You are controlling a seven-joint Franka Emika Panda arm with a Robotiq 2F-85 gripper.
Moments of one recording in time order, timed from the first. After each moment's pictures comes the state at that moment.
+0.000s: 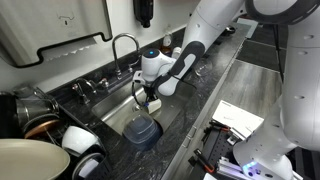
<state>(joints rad) -0.04 0.44 0.06 -2.23 -0.50 2.80 -0.81</state>
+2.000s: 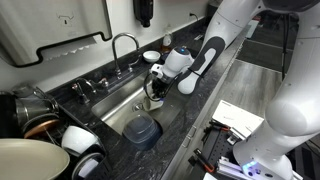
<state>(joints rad) -0.59 0.41 0.43 -2.45 -0.53 3.18 -0.85</state>
